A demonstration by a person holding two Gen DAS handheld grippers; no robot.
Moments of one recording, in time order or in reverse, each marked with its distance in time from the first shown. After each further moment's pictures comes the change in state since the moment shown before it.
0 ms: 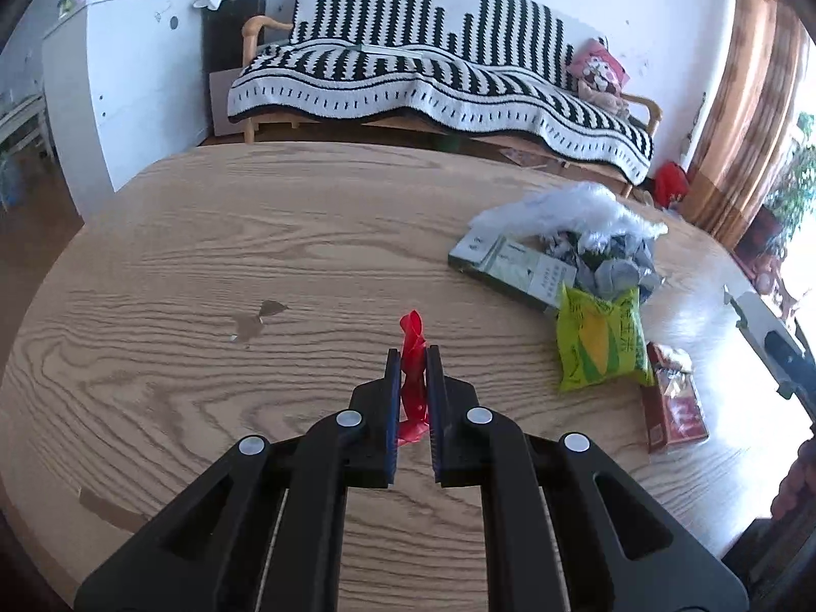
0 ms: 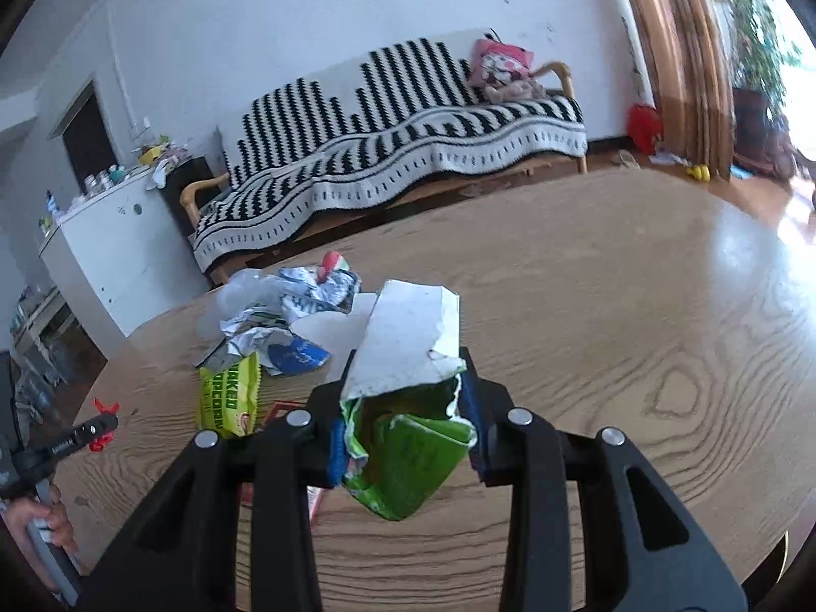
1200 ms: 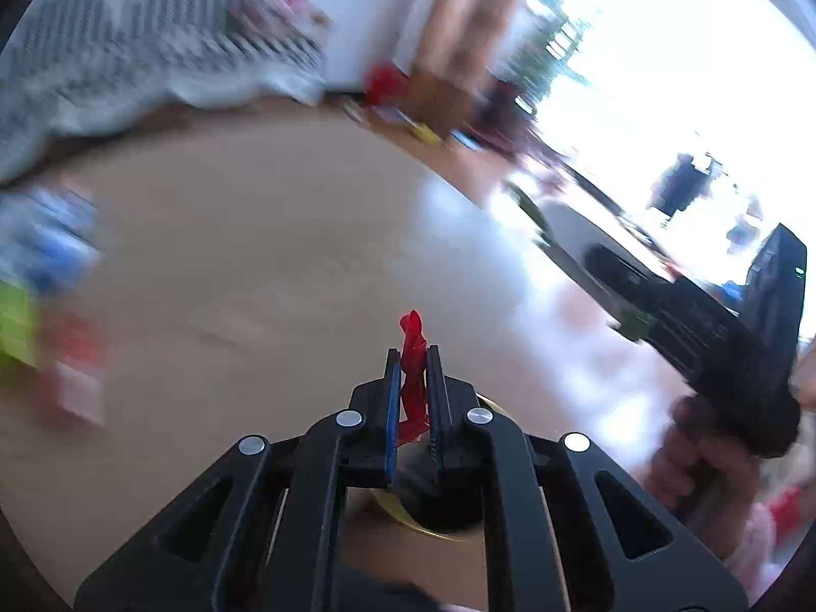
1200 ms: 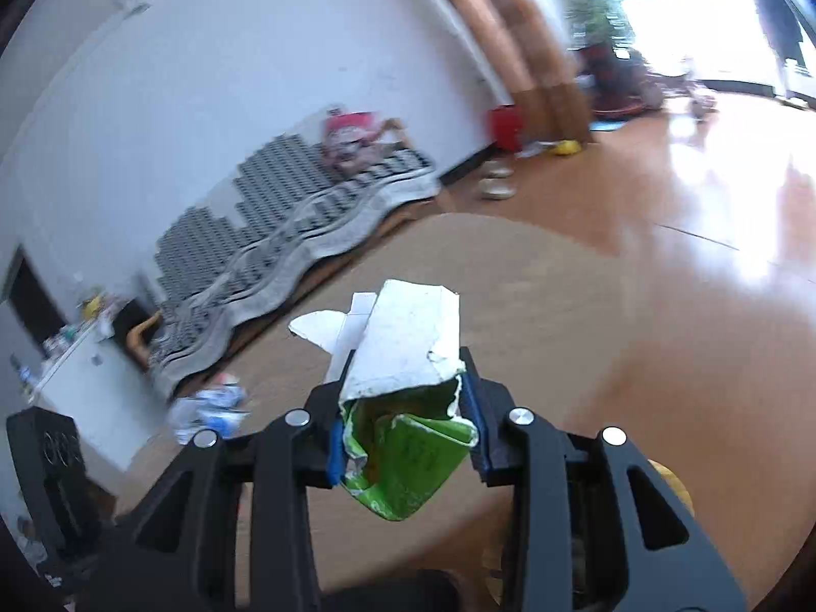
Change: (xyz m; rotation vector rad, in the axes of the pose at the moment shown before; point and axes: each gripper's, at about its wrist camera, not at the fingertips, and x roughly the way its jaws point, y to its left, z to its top) left arm -0.085 -0.378 -0.095 0.411 0.239 -0.714; right arm -0.214 -0.205 -0.003 0.357 -0.159 -0.179
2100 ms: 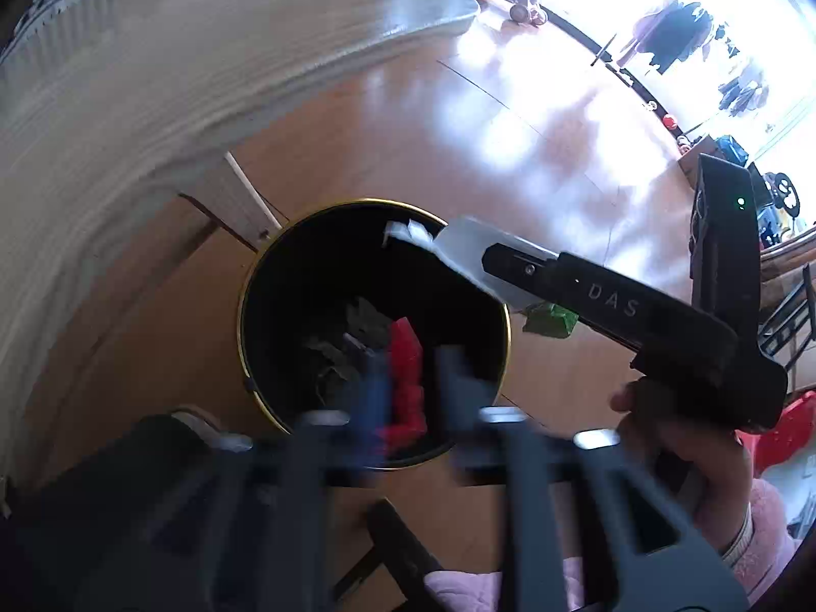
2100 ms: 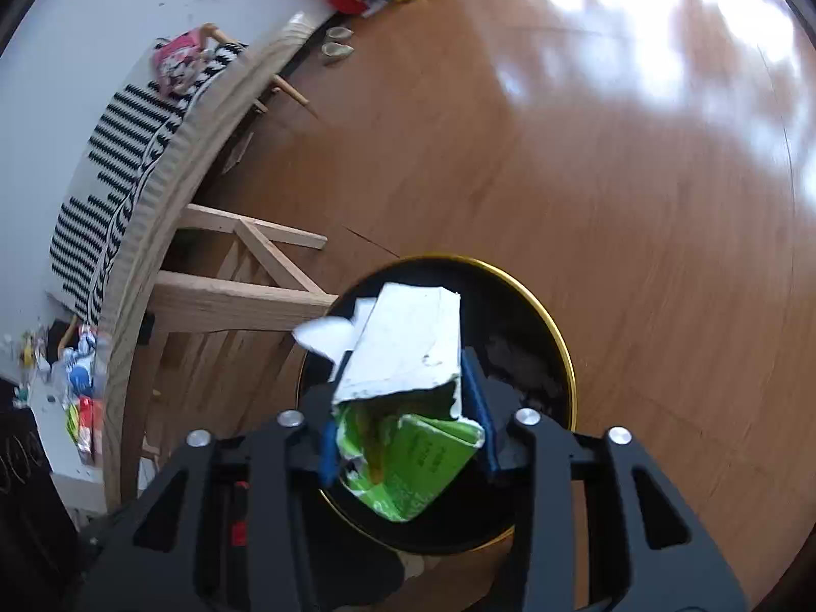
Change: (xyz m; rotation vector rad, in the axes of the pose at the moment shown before) left arm 0.169 -0.061 -0.092 0.137 0.382 0.025; right arm 0.054 -0.182 -0.127 0.336 0.377 -0.211
